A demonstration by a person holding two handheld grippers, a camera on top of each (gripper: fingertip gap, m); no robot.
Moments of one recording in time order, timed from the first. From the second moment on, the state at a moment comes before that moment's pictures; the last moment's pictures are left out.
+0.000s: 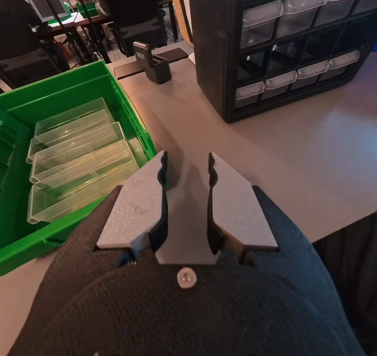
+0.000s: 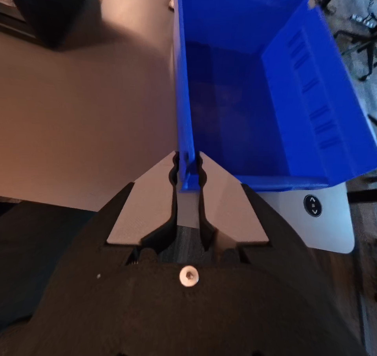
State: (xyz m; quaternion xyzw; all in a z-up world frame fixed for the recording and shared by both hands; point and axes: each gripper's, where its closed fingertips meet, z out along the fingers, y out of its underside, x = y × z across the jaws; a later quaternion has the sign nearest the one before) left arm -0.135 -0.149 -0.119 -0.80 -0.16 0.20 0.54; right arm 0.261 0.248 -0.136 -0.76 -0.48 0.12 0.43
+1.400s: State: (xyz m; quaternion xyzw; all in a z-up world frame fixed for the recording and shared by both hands) left arm -0.132 -0.181 -0.086 -0.80 -0.09 0.27 0.53; right arm 0.110 0.144 -0.198 -0.69 -0.55 0.29 0.37
